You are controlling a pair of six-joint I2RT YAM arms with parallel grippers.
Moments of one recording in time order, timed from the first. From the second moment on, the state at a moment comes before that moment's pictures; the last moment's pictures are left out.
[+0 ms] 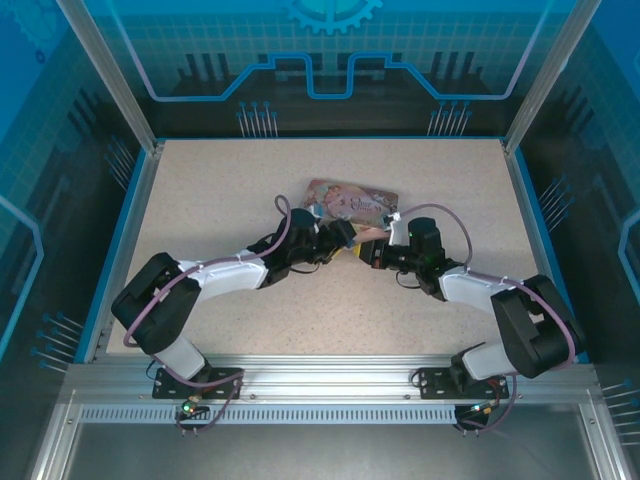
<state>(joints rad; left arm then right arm) -0.69 1.62 0.85 0.32 0.23 -1.28 0.38 1.42 0.52 0.39 -0.61 0.69</state>
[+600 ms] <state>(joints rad) -0.69 1.67 0.69 0.47 0.18 -1.47 0.38 1.50 0.52 0.27 -0.59 0.74</state>
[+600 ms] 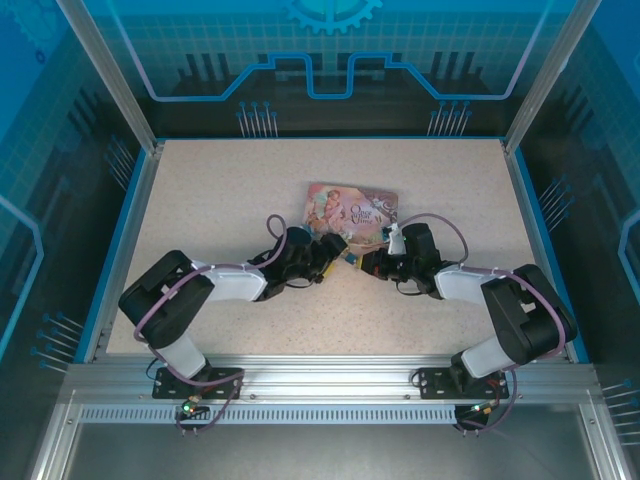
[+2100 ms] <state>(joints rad) -0.76 1.81 0.67 0.72 0.11 -1.62 0.38 1.48 0.52 0.27 -0.58 0.84</state>
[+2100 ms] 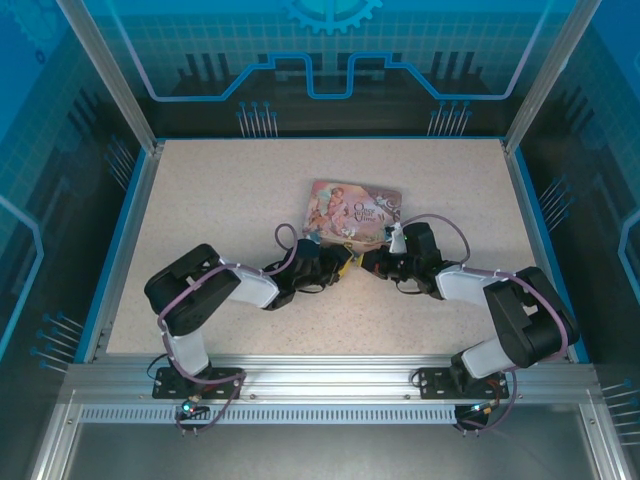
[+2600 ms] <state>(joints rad) -0.76 1.85 0.67 0.80 0.09 -1.62 0.38 1.47 0.52 0.25 -0.59 0.91</state>
